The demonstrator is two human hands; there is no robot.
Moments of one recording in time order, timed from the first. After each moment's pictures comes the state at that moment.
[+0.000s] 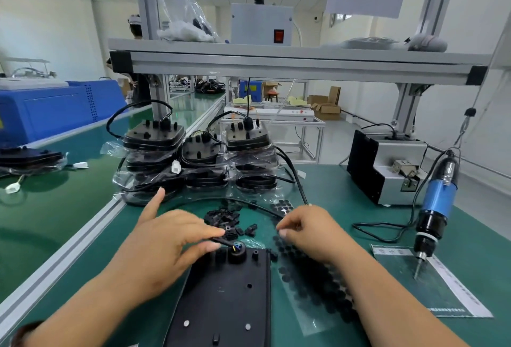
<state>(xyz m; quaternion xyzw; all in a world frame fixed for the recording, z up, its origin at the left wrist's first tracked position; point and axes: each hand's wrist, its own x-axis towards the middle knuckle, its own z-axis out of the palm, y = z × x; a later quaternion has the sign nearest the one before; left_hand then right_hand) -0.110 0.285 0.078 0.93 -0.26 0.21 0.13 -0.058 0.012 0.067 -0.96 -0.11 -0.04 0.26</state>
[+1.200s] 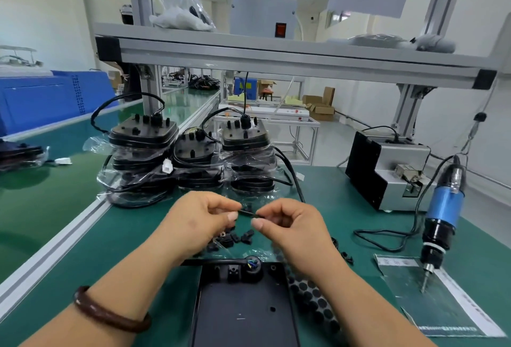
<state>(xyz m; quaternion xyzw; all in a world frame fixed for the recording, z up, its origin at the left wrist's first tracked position) -0.052 0.234 0.083 0.83 -0.09 0.03 0.55 -0.071 0.052 0.071 -0.77 -0.15 -0.12 0.60</state>
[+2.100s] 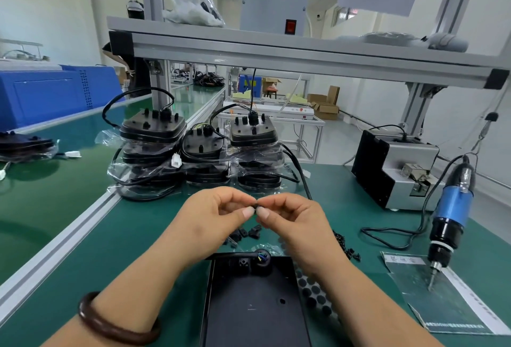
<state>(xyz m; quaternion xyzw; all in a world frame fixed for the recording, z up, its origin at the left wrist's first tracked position) -0.072 0.234 0.085 0.81 -0.15 0.07 0.56 -0.075 0.062 0.073 -0.69 -0.19 -0.09 0.69</state>
